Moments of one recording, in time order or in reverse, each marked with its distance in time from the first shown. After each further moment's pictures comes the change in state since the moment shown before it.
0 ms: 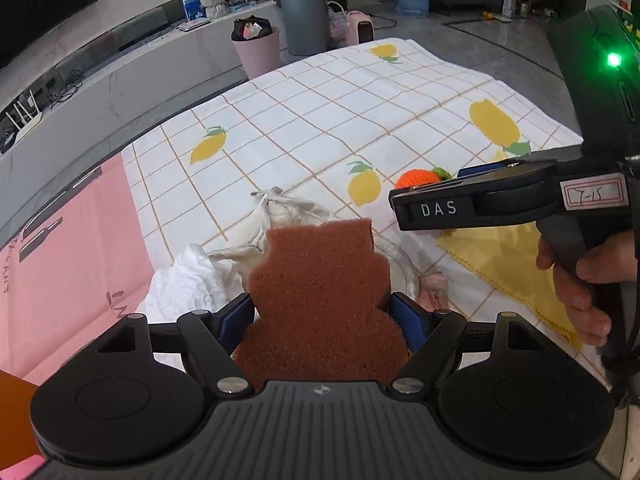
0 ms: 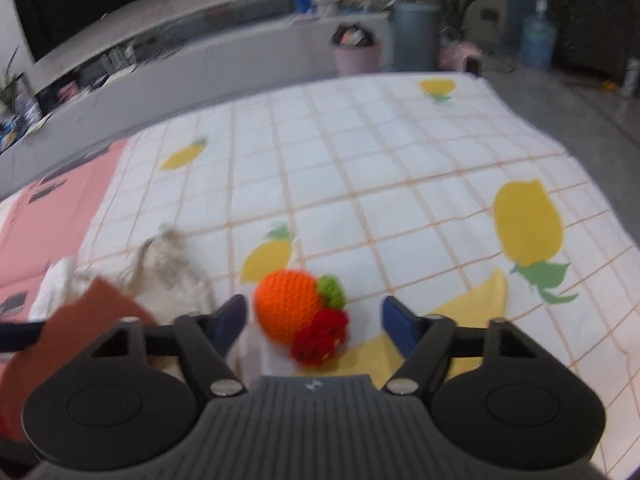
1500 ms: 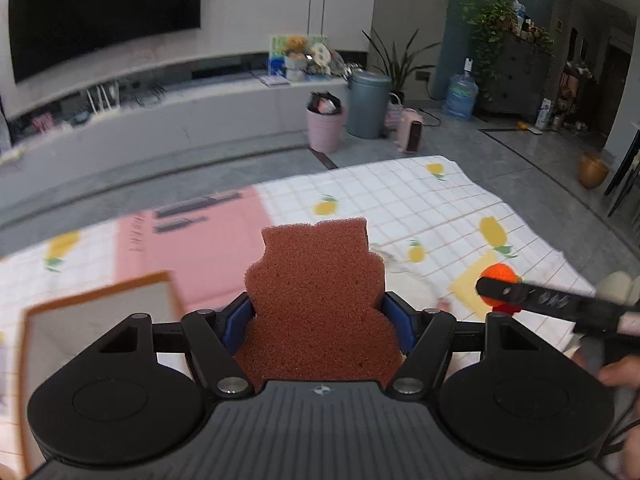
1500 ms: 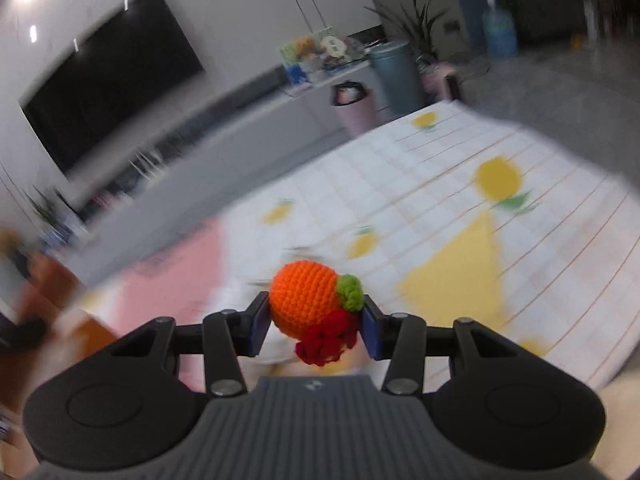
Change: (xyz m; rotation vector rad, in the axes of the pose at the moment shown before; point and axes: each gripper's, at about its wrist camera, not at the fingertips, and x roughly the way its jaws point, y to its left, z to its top) left arm -0.218 0.105 -0.067 -0.227 -0.227 0.042; right arm -0.187 0.059 -0.066 0.334 -0.148 0.247
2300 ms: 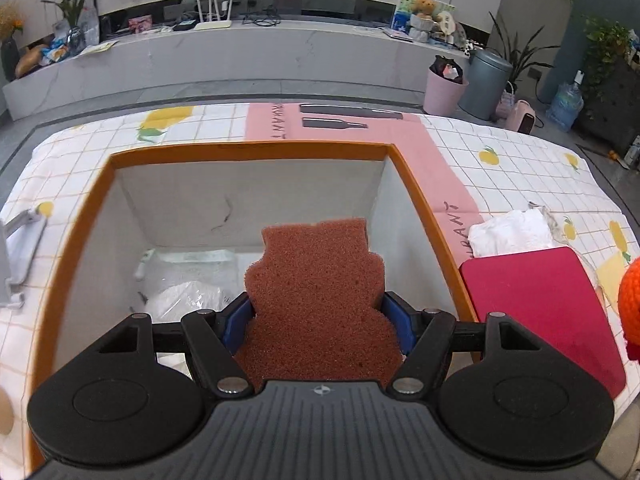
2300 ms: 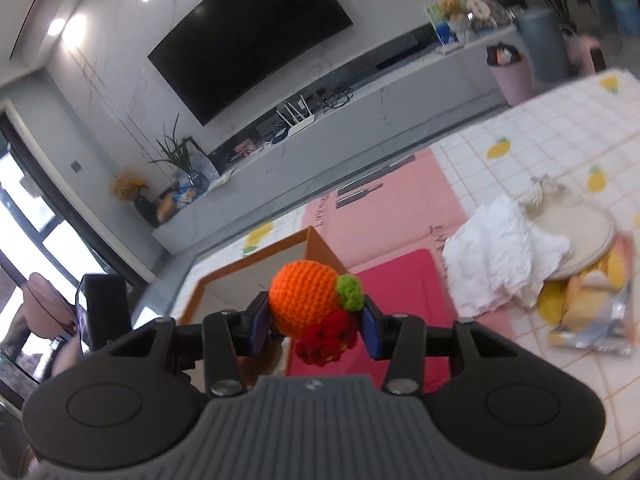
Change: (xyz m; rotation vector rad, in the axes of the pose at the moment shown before) left arm 0.070 0.137 -0.081 -0.270 0.139 0.167; right arm 0.017 0.145 -0.079 -0.185 0.114 0.290
